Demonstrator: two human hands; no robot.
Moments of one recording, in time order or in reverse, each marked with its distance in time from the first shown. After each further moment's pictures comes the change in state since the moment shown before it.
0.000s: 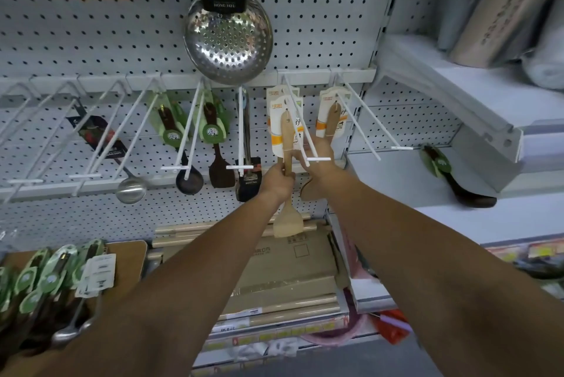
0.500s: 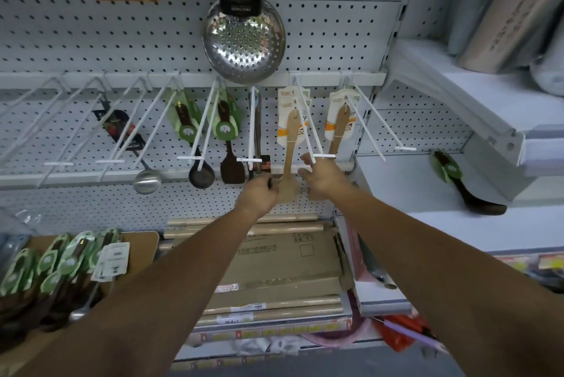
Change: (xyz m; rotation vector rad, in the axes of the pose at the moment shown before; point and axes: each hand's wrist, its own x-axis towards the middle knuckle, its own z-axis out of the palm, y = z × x) left_hand -0.037 -0.036 -0.044 0.292 0.035 0.074; right_hand -0.029 0.015 -0.006 -0.396 -0.171 -0.158
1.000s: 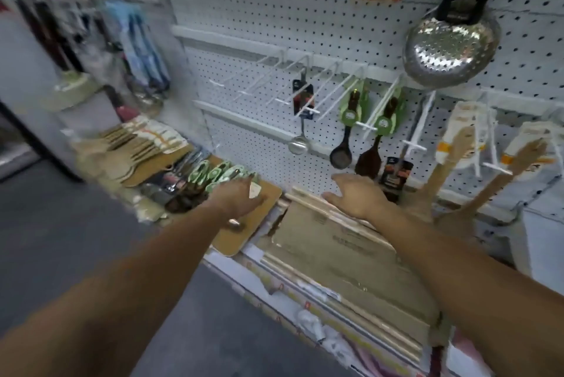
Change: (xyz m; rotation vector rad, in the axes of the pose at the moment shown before) left_hand -0.235 -0.160 -0.157 0.600 0.168 -0.502; right_hand -0.059 -0.115 0.116 -0.632 -0.295 -0.741
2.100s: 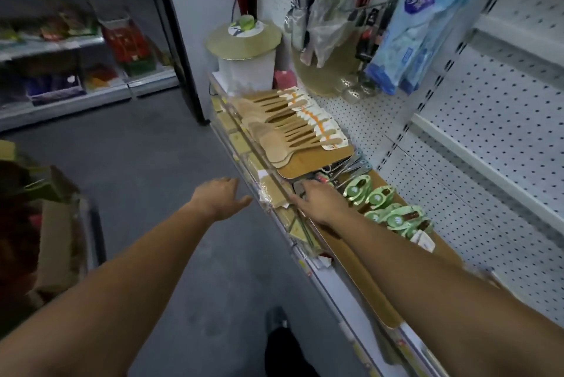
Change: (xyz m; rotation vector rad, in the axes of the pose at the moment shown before) left_hand -0.015 -0.639 0.020 -0.119 -0.110 -0.454; right_hand 0.338 -0.640 0.098 0.057 -0.213 -0.438
